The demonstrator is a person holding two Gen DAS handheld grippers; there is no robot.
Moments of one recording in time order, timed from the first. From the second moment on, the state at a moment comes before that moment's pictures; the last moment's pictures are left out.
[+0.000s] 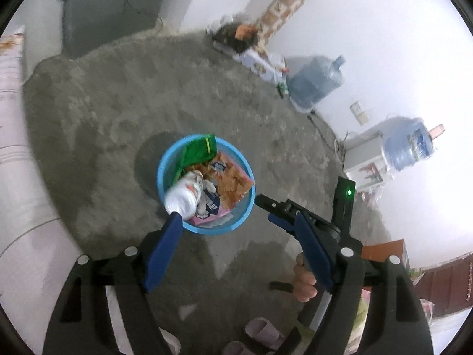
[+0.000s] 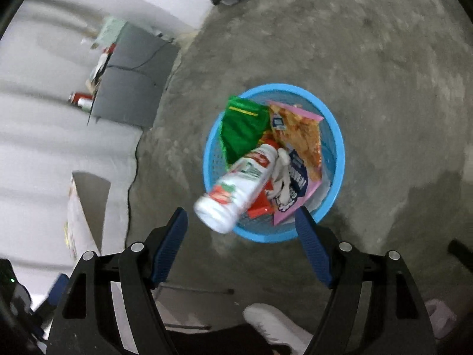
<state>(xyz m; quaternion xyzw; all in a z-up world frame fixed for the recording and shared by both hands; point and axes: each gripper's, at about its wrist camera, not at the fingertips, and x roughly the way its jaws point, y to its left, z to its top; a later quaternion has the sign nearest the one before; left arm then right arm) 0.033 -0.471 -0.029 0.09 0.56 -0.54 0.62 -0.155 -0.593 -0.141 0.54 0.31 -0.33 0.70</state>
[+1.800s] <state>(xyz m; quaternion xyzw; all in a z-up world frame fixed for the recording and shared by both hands) -0.004 -0.082 0.012 0.13 0.46 -0.12 0.87 -0.055 -0.206 -0.017 0.06 0.40 -0.25 0.88</state>
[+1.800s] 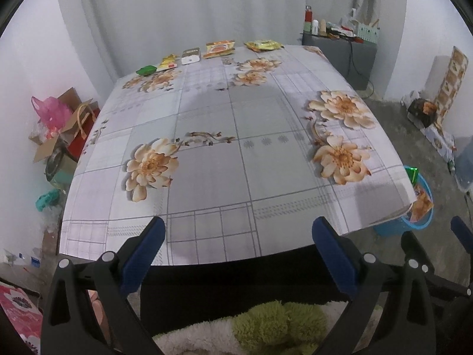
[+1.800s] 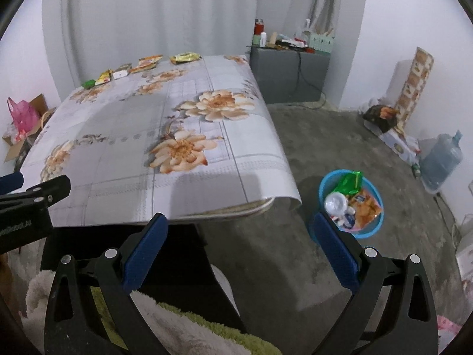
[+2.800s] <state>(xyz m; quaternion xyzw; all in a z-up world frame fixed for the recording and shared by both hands) -0.005 -0.061 0.011 0.17 0.43 -0.09 0.88 -0.053 -0.231 -0.006 0.07 0.39 -0.29 0.87</state>
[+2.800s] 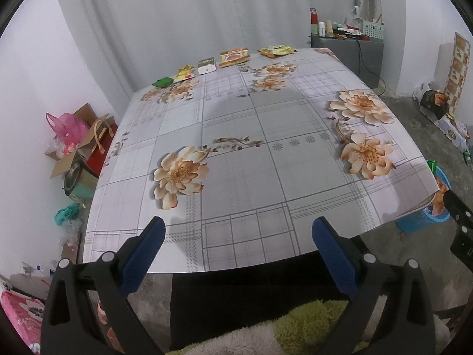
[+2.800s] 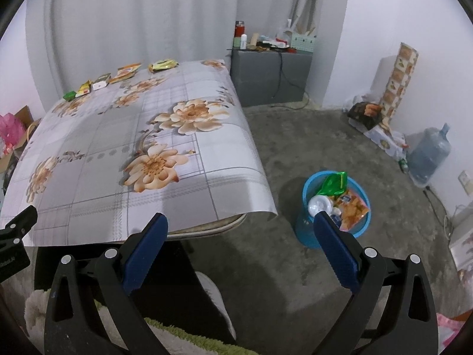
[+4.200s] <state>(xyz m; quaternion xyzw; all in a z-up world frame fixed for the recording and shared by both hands) -0.001 -0.054 0.011 0.16 0.43 -0.09 0.88 -0.052 -0.231 -0.003 0.05 0.39 -0.29 0.87</state>
